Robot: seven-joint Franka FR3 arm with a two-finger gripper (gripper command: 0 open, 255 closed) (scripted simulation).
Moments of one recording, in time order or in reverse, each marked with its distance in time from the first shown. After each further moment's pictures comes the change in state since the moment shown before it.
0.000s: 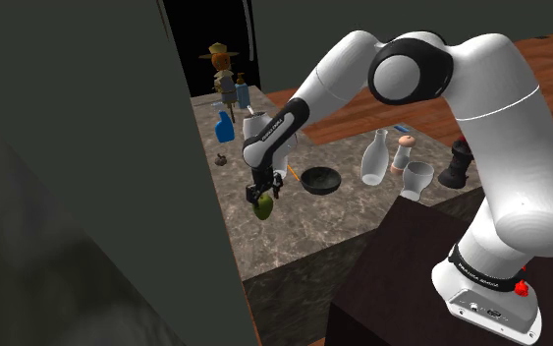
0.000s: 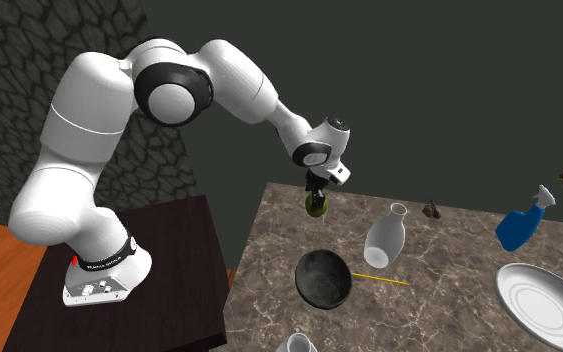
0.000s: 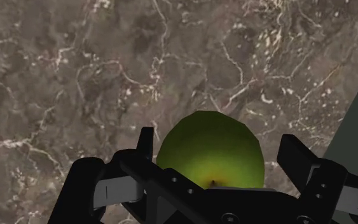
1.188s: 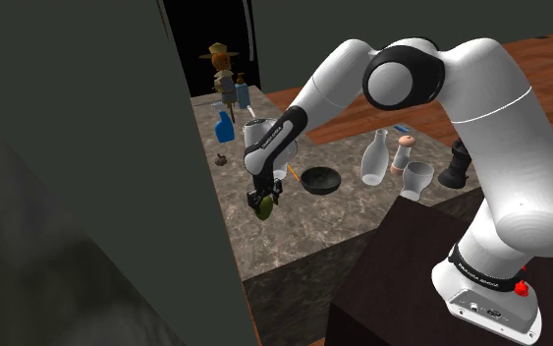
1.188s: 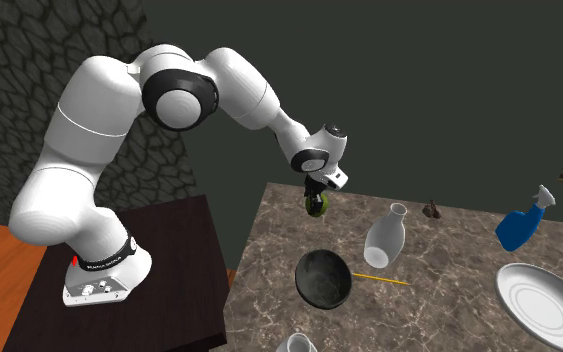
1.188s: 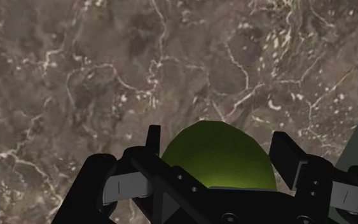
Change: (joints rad) arm 0.005 0.040 0.000 0.000 0.000 0.043 0.001
